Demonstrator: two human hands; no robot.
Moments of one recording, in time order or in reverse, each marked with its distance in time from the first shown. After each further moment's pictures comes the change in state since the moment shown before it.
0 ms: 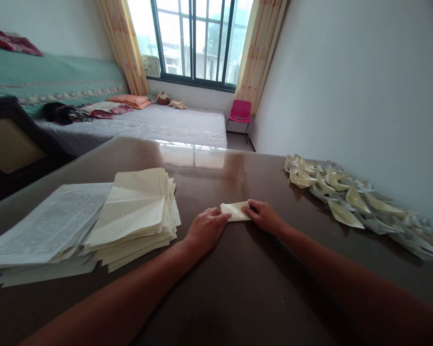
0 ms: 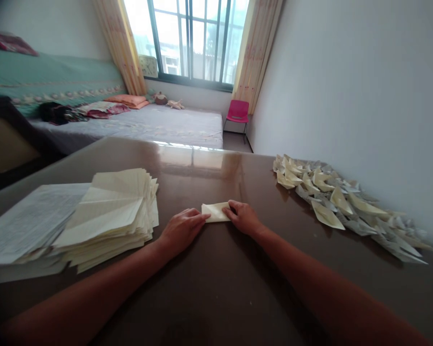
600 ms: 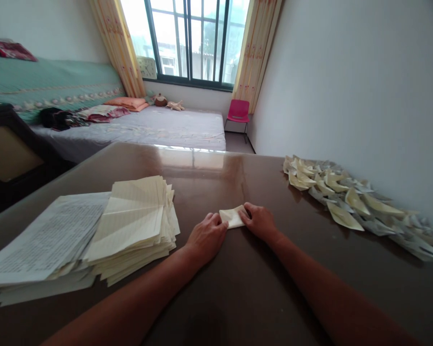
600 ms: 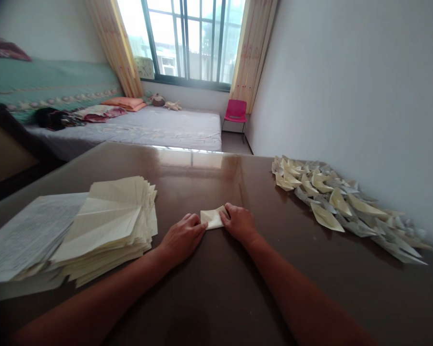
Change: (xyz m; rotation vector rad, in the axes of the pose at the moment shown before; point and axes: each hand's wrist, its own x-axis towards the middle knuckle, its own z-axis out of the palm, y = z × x) left_hand 0.003 0.008 -0.008 0.194 -0.123 0.022; right_hand 0.002 -0.018 0.008 -0.318 0.059 0.139
